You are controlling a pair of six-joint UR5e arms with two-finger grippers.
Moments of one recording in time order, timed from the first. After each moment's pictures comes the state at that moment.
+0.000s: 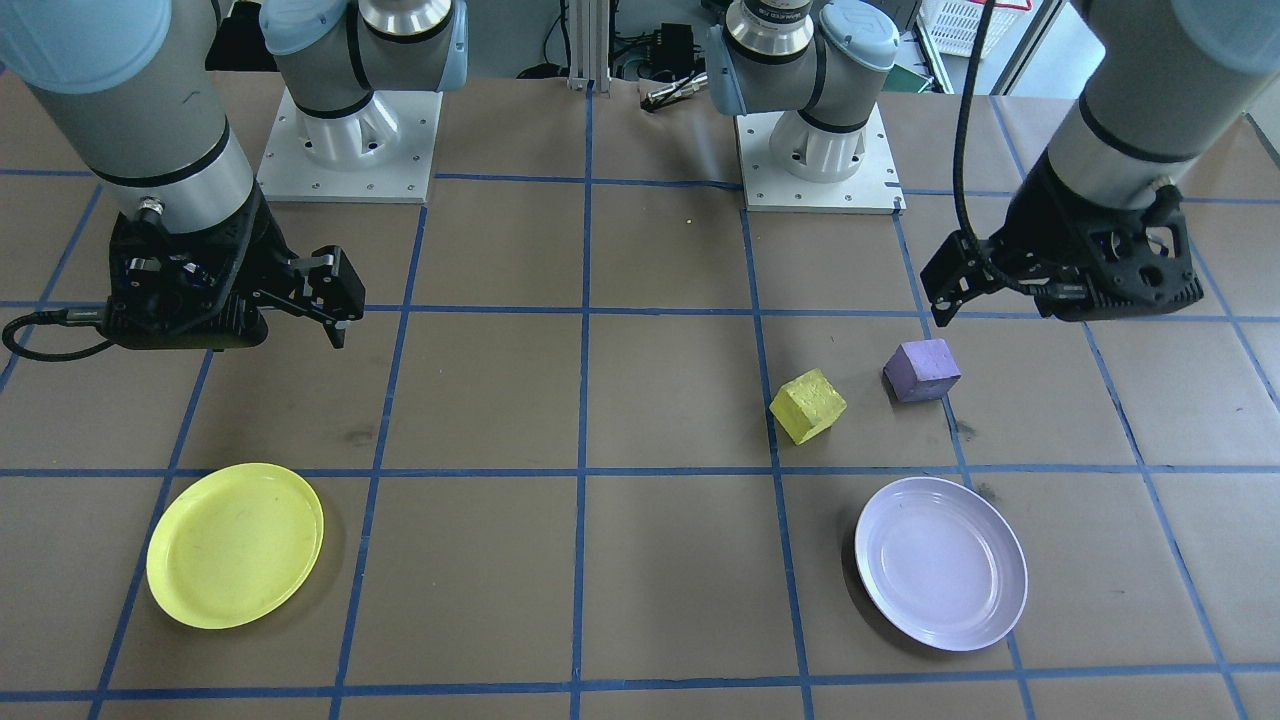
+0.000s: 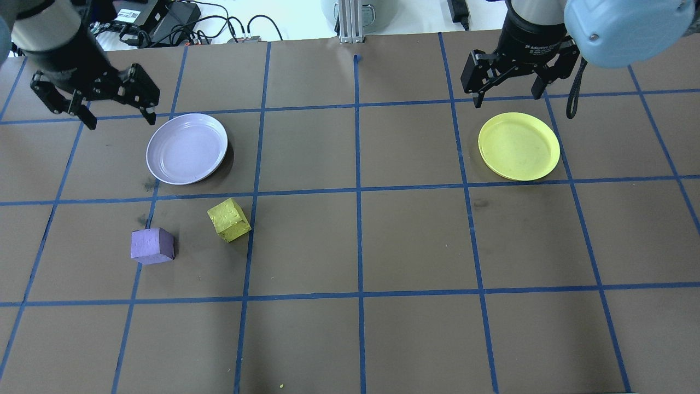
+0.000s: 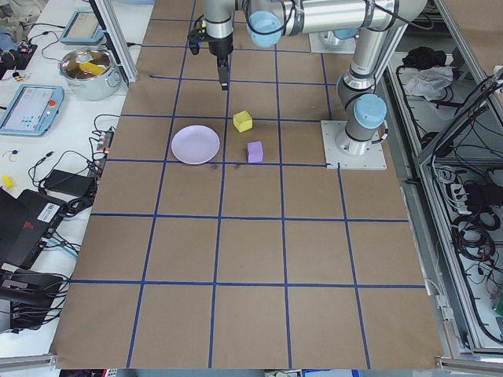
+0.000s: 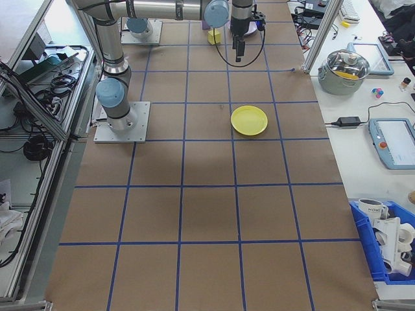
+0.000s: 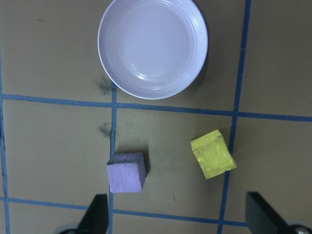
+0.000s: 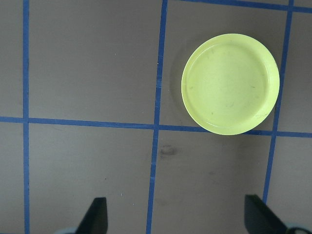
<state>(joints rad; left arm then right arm) -1.39 -1.65 -1.51 -1.57 1.64 0.09 1.59 -1.43 1.48 -1.64 -1.63 -0.06</state>
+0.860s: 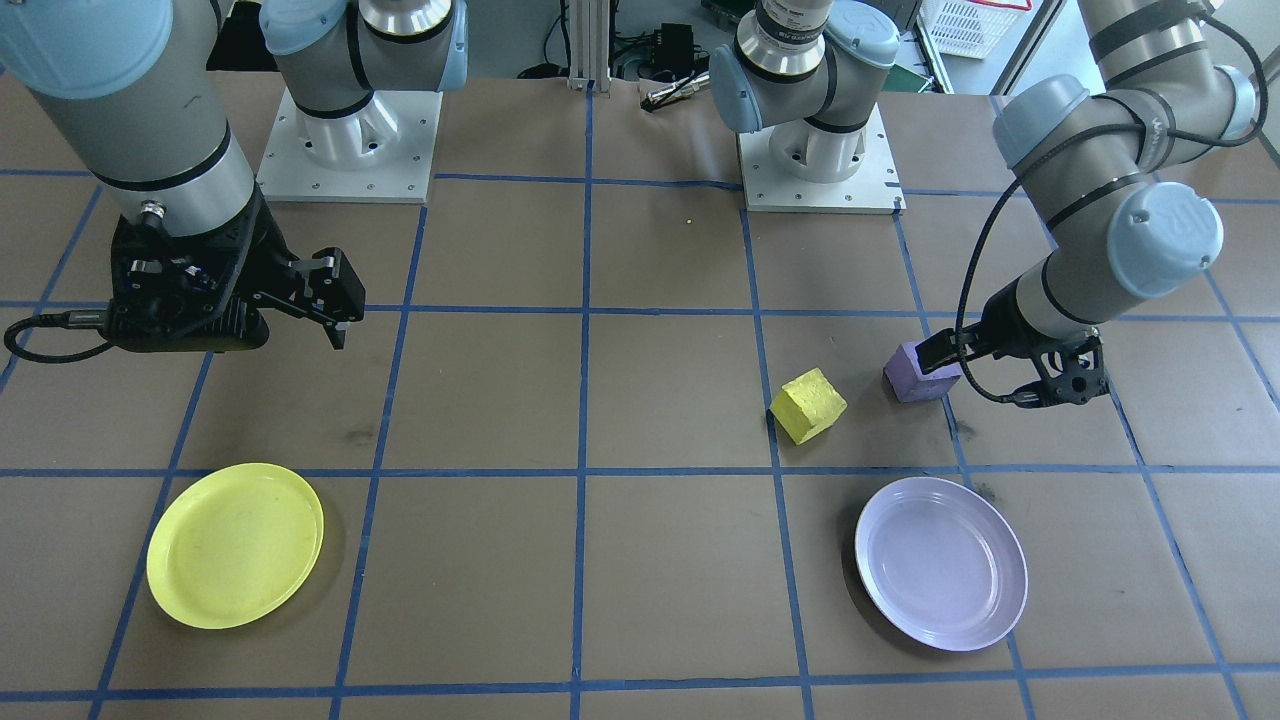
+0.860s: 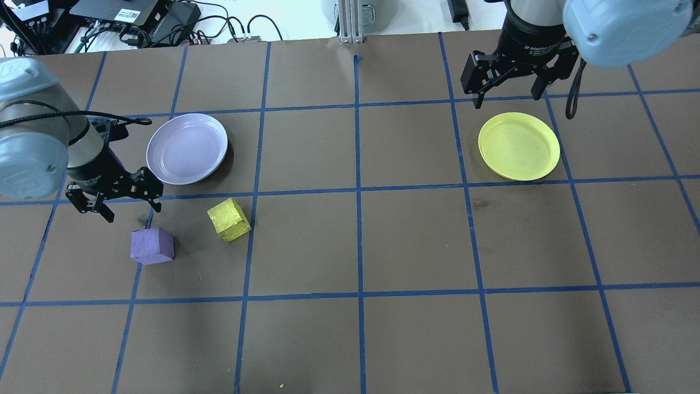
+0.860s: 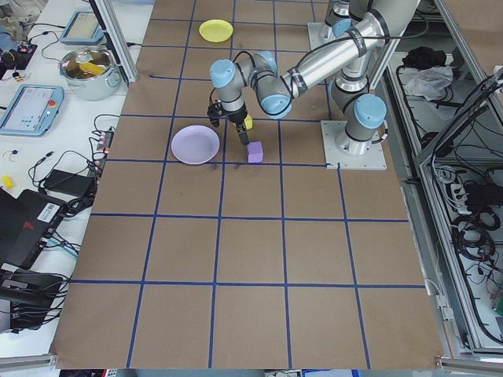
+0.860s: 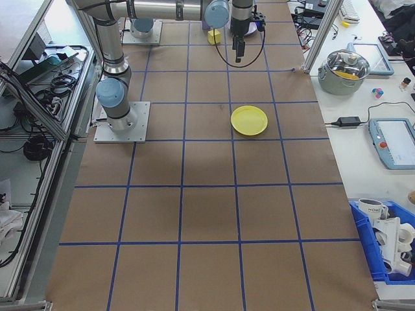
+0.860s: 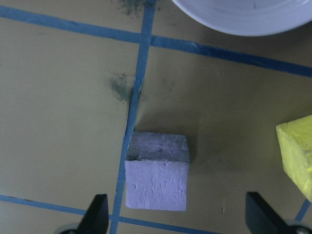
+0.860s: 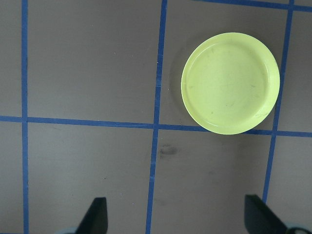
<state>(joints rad) -1.20 -1.72 -1.91 -1.29 1.64 0.15 1.59 -1.43 1.48 -1.64 -1.63 -0.06</state>
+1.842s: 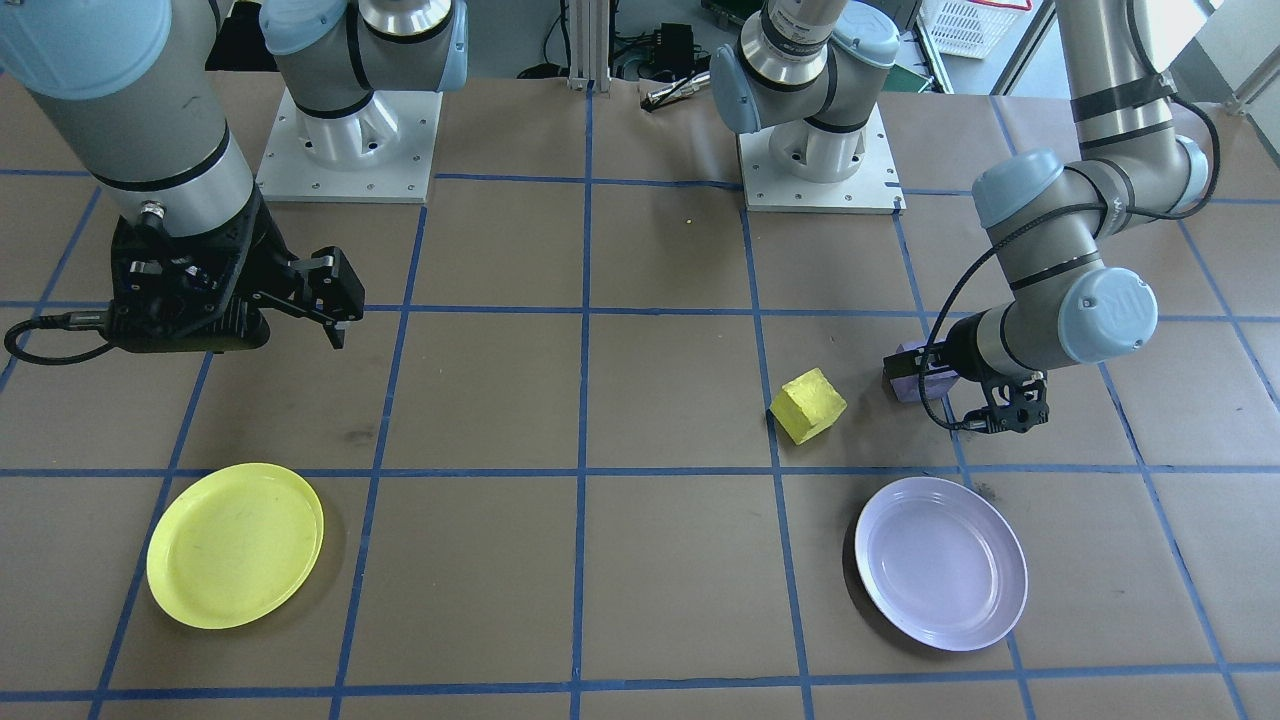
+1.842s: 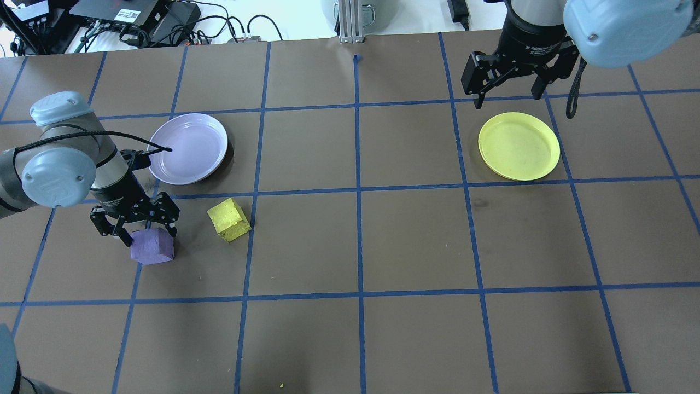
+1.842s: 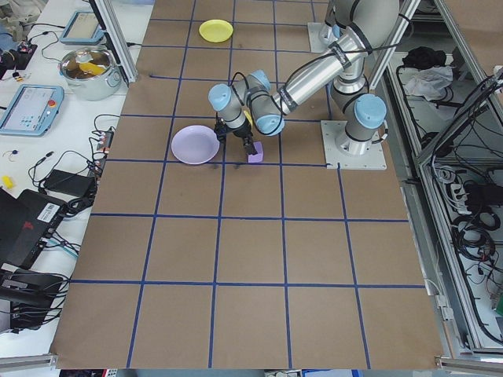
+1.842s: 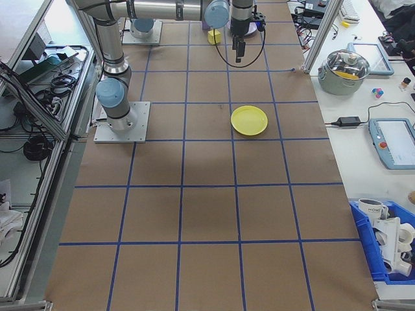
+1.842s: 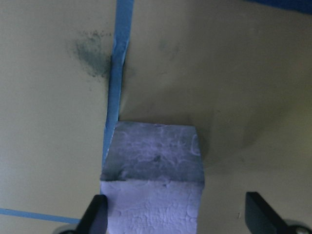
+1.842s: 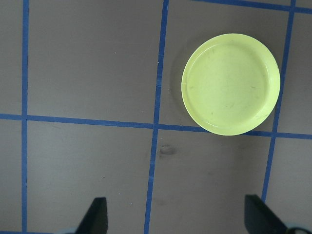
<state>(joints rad) -1.19 -1.84 -1.95 -1.29 1.66 0.16 1.59 -1.43 1.48 -1.64 -1.63 -0.07</state>
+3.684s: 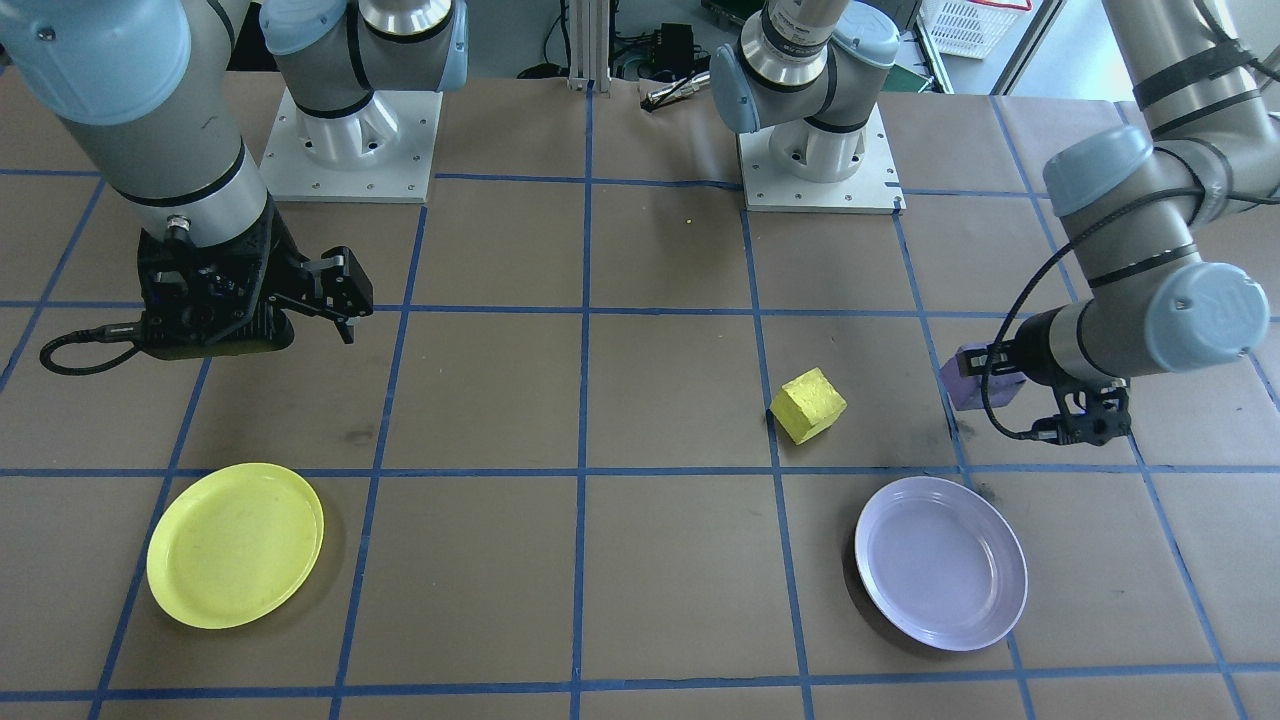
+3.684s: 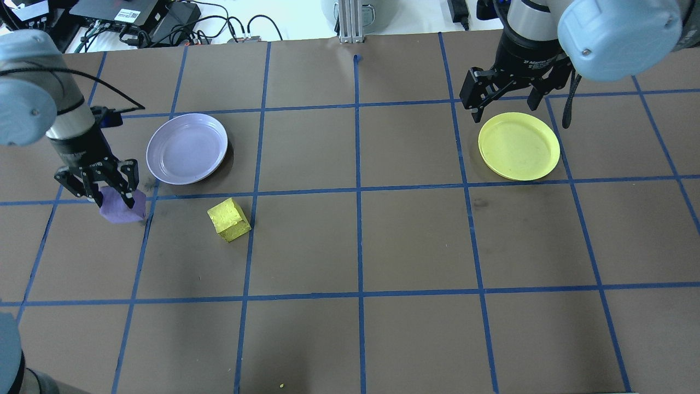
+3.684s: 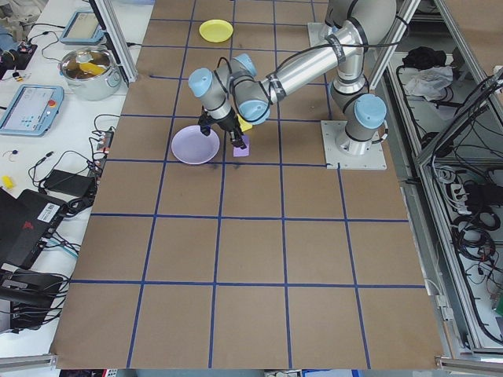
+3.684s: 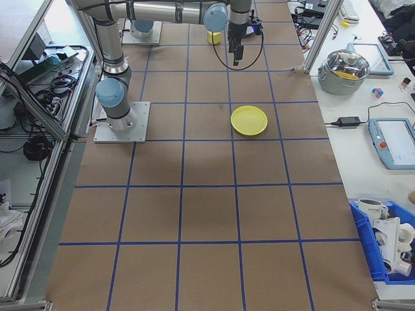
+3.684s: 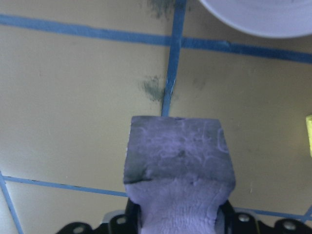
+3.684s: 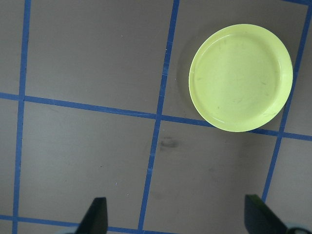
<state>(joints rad) -1.20 -1.86 -1.71 -1.51 1.75 0.19 1.59 -1.43 1.52 -1.64 -1.63 -0.14</state>
